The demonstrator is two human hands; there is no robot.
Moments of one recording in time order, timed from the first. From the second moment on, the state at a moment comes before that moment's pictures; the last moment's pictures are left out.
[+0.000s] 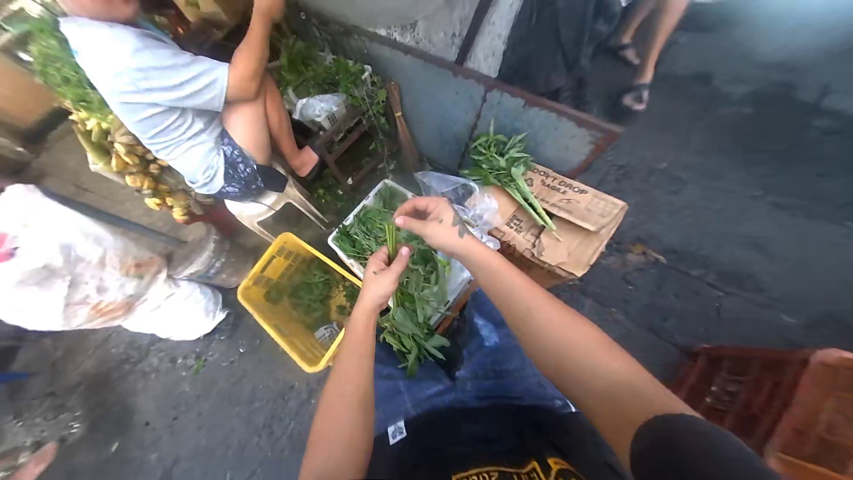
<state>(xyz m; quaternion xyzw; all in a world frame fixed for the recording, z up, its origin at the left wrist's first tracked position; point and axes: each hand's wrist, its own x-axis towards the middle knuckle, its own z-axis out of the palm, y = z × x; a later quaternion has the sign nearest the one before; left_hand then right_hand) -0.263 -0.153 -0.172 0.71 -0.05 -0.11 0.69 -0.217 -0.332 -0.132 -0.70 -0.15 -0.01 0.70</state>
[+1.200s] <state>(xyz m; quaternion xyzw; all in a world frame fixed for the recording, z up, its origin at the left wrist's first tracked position) -0.247 -0.137 -0.170 0.69 -0.10 -0.16 0.70 -0.182 -0.299 -0.114 -0.76 -0.35 0.05 0.55</state>
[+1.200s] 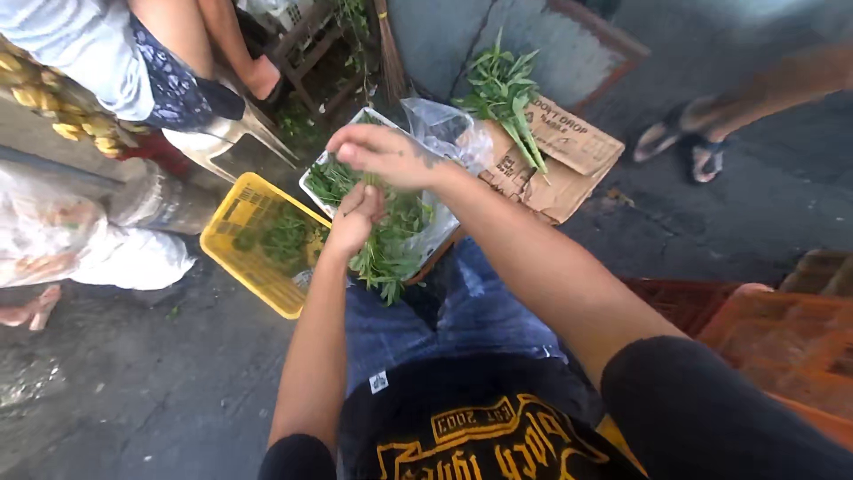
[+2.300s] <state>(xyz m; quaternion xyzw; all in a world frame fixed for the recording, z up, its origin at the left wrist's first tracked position) -0.180 -0.081 -0.226 0.40 -0.07 -0.12 0.91 -0.183 -0.273 -0.237 -0.86 -0.25 0.05 0.44</state>
